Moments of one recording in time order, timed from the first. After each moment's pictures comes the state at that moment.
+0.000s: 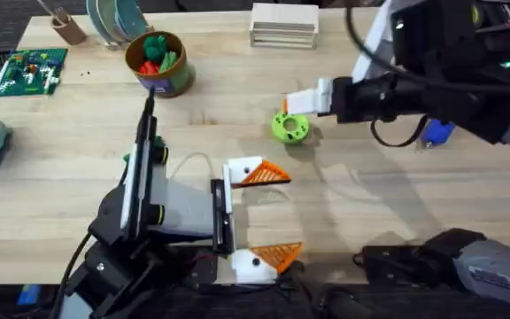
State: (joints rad) left arm -0.60 0.01 0.01 -0.07 0.87 -0.02; right arm 0.40 1.25 0.85 -0.46 -0.42 0.33
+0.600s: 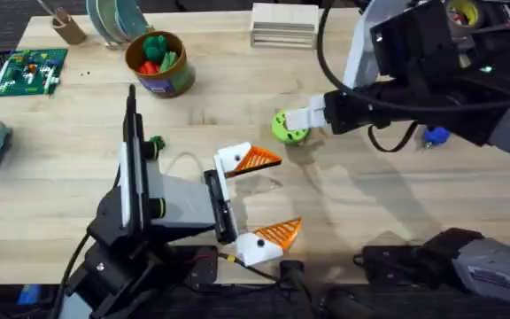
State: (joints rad) left arm -0.60 0.01 0.01 -0.06 0.71 -0.02; right arm 0.46 1.28 0.85 -0.51 -0.26 0.20
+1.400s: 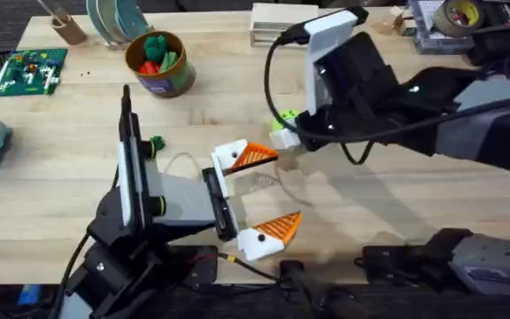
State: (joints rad) left arm -0.60 0.01 0.01 -0.06 0.66 -0.02; right arm 0.65 1.40 0.85 -0.45 -0.05 0.18
